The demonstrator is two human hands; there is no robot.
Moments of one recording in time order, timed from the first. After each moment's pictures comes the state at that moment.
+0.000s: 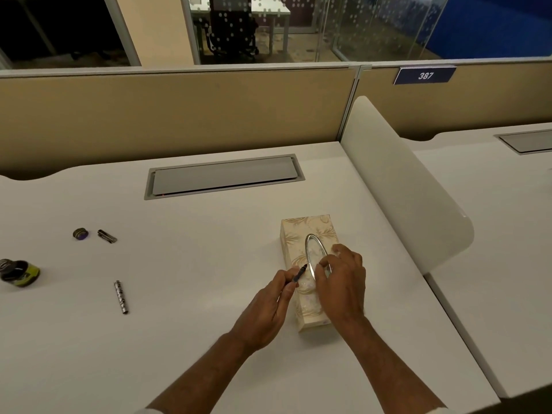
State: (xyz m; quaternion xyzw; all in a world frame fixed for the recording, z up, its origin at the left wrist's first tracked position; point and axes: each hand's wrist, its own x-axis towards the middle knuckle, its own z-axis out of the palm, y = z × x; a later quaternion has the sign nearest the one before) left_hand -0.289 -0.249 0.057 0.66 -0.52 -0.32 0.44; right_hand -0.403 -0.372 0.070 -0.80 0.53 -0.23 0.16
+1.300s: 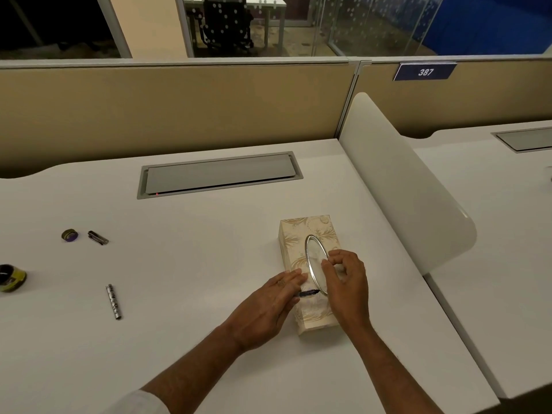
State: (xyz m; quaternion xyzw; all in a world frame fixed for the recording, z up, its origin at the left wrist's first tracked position) left_hand -0.264 -0.256 0.042 0.64 -0.68 -0.20 0.28; right_hand -0.408 -0.372 0.074 -0.68 0.52 -0.36 0.36
